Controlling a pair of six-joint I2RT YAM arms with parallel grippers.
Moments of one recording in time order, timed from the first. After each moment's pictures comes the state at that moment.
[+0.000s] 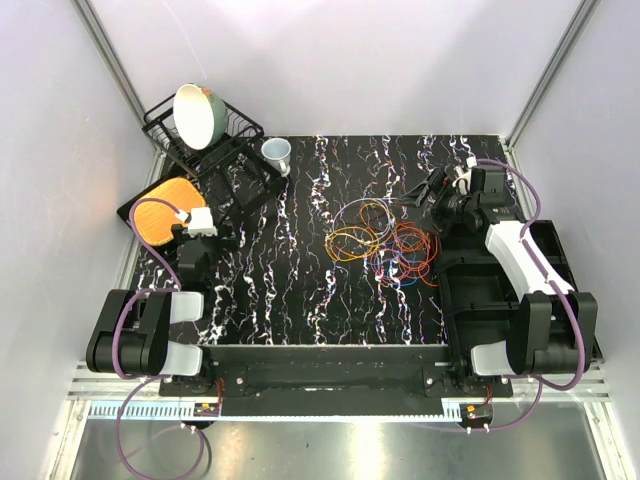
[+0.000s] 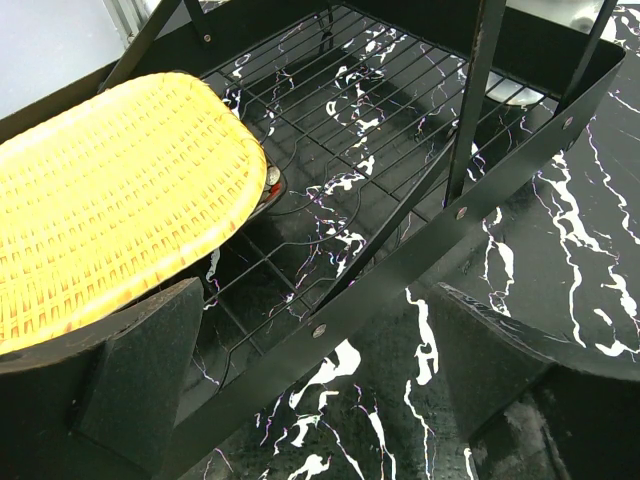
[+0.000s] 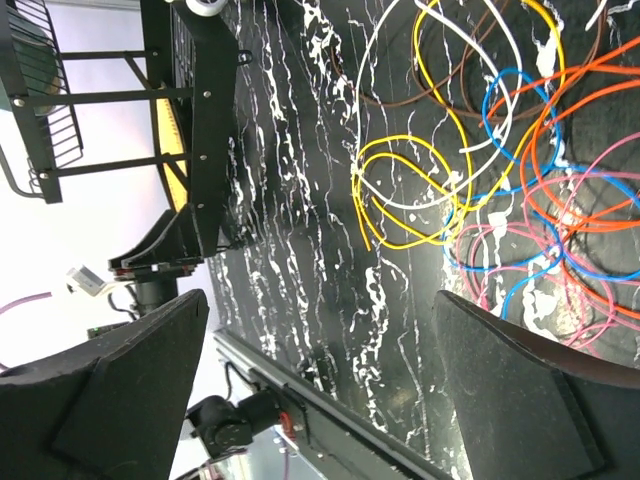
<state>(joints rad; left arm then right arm) -0.06 1.37 0.24 1.03 -0.15 0.02 0.02 1.39 1.02 -0.31 -0.62 0.77</state>
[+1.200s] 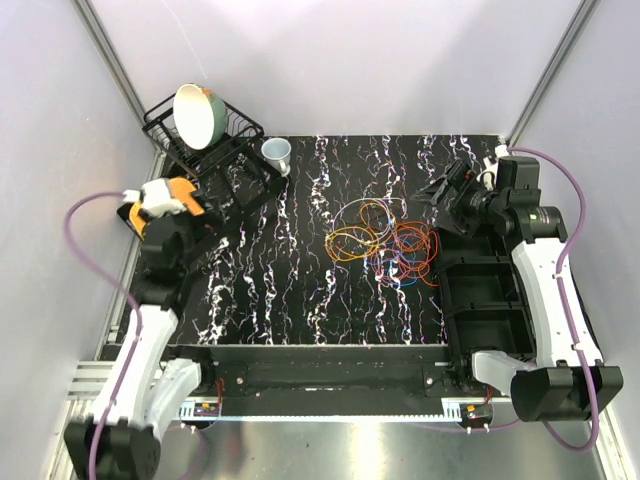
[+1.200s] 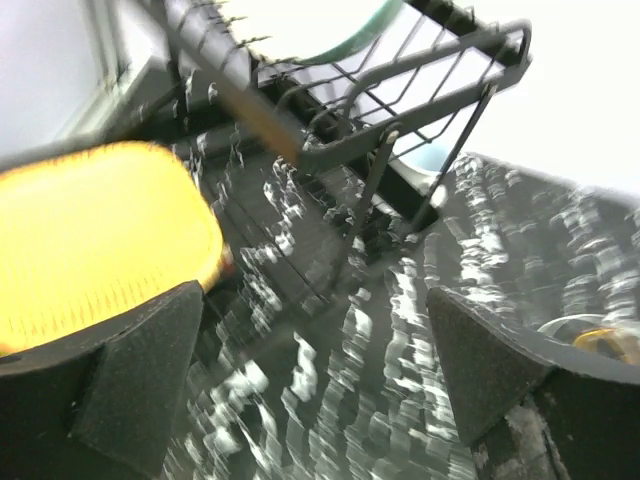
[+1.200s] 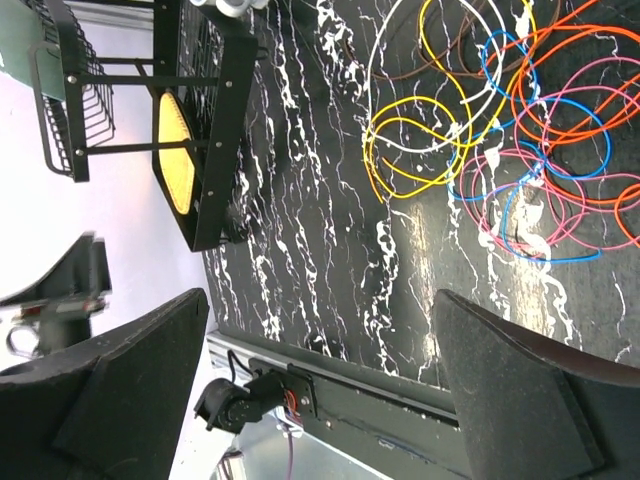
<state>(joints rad) -0.07 0.81 0.62 0.10 -0.14 -0.28 0.02 1.15 1.26 -0.77 -0.49 0.73</state>
